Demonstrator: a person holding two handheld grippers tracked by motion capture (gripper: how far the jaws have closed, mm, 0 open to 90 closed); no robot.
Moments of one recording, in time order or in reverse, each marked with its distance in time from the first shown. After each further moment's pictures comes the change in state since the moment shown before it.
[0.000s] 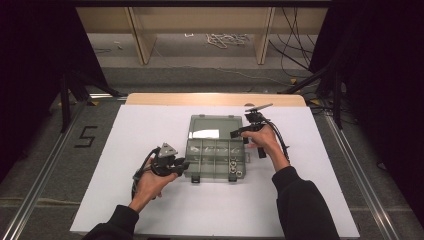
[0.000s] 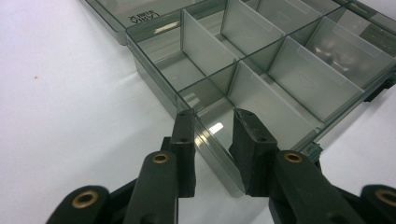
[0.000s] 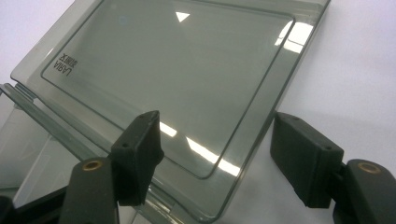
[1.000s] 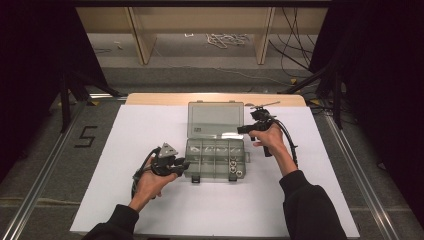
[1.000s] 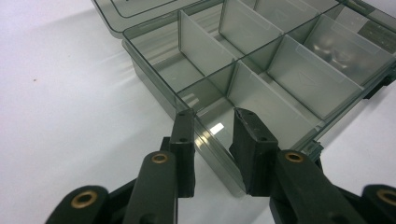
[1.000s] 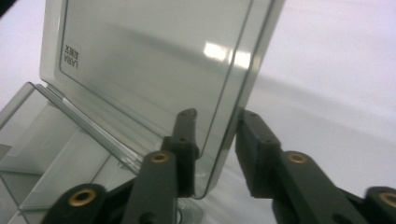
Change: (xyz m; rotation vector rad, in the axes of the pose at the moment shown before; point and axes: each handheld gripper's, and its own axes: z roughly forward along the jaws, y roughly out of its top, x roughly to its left) left arm 0.001 0.000 0.000 0.003 -0.009 0.019; right arm 0.002 -0.002 -0.031 -0.105 -0.010 -0.106
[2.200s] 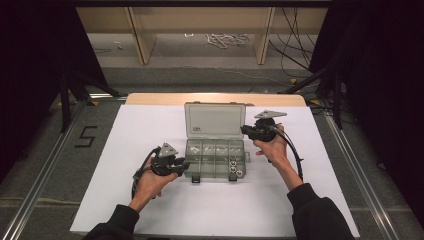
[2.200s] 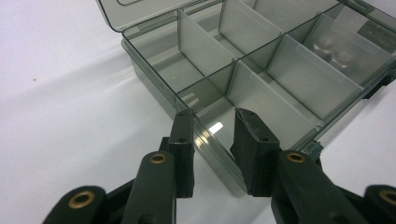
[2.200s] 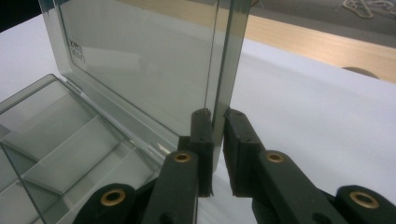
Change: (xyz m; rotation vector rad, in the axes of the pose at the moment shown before) left arm 0.001 0.001 0.000 0.009 0.002 0.003; right arm 0.014 -0.030 -0.019 -0.229 -0.054 -0.211
